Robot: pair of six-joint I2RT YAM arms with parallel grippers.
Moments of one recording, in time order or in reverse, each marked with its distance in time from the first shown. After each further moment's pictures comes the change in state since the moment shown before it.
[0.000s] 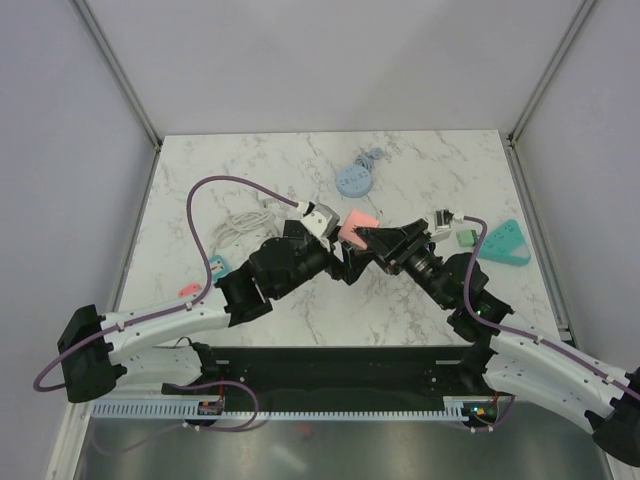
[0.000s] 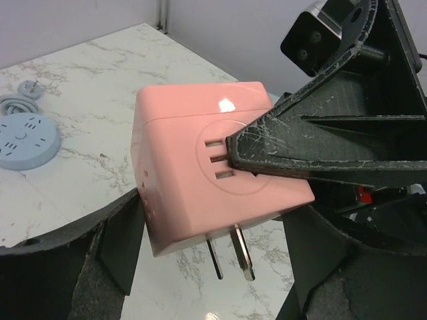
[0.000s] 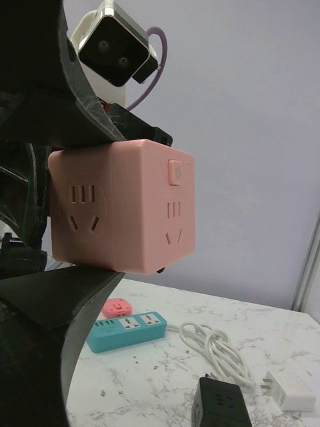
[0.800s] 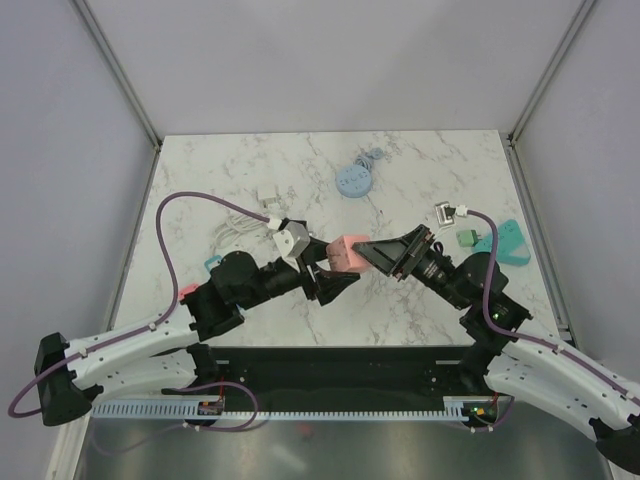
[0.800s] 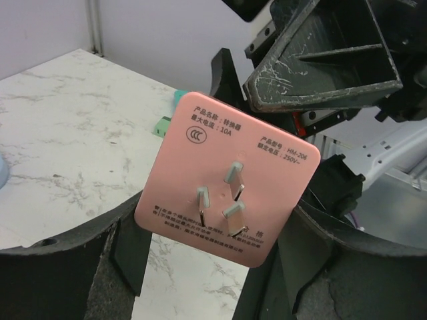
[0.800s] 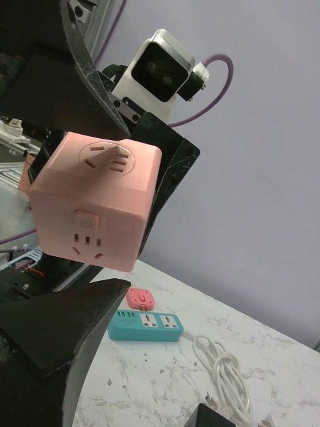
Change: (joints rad) left arm 0.008 -0.244 -0.110 -0.035 0.226 0.009; right arm 0.008 -0.097 0.078 -0.121 -0.182 -0.227
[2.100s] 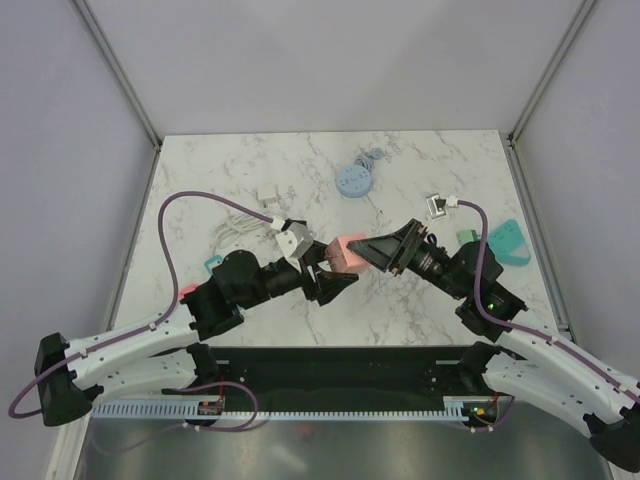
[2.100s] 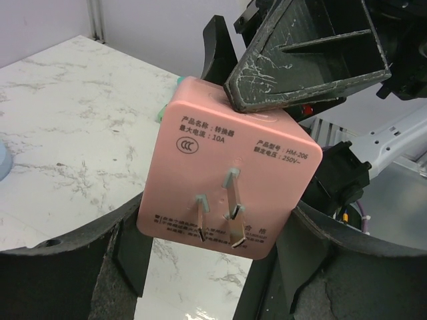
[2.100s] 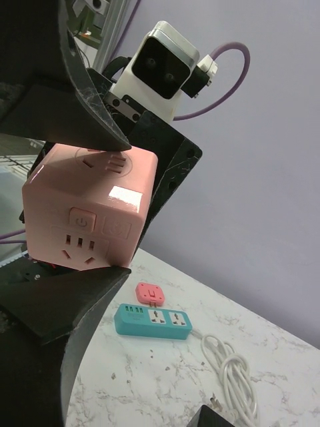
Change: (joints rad) left arm 0.005 -0.003 -0.003 -0.039 0.036 0.014; right arm -0.041 0.081 0.050 0.008 -0.150 -0.036
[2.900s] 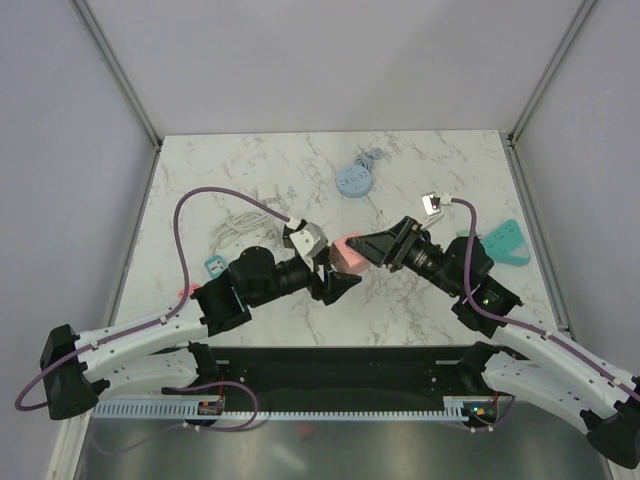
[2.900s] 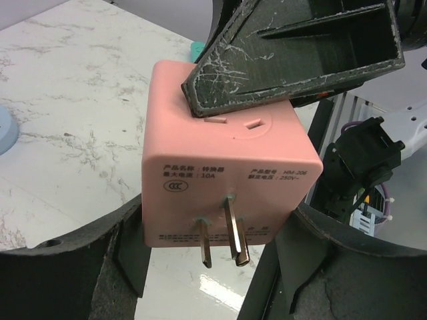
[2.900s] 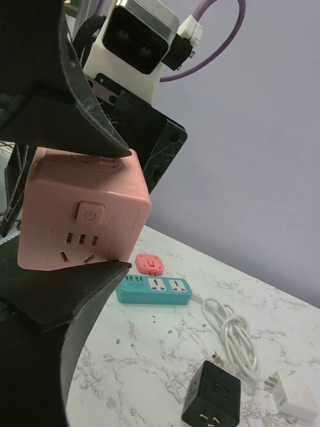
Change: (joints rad) left arm 0.000 0.073 0.023 -0.066 -0.033 0.027; right arm -0.014 0.041 0.011 -0.053 0.046 -0.040
